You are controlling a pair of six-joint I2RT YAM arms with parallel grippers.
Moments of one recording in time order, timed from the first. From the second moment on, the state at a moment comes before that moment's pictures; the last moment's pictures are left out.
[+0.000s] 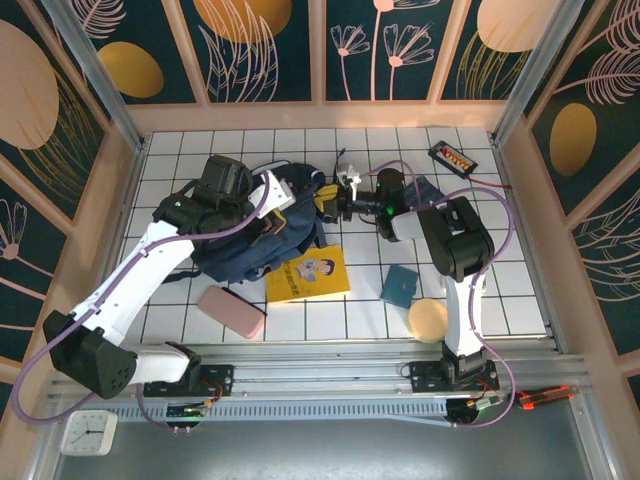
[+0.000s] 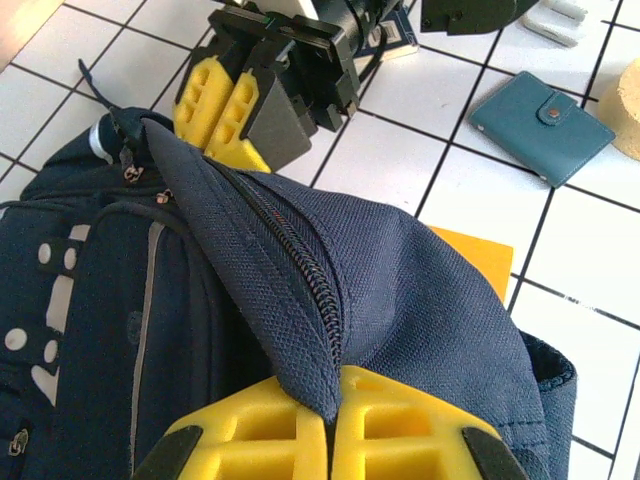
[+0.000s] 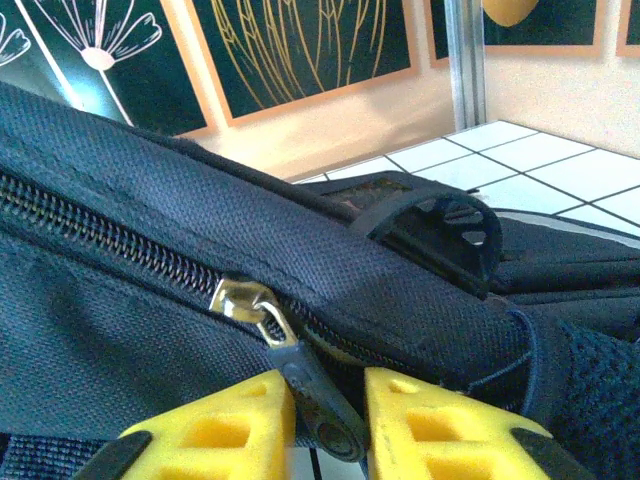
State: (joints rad) left arm -0.49 1.32 1.29 -0.79 0.39 0.47; right arm 0.39 2.12 1.09 0.96 -1.03 0.13
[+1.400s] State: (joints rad) left arm -0.49 1.20 1.08 -0.65 0.25 0.49; right arm 0.45 1.87 1.16 0.09 -0.87 -0.16
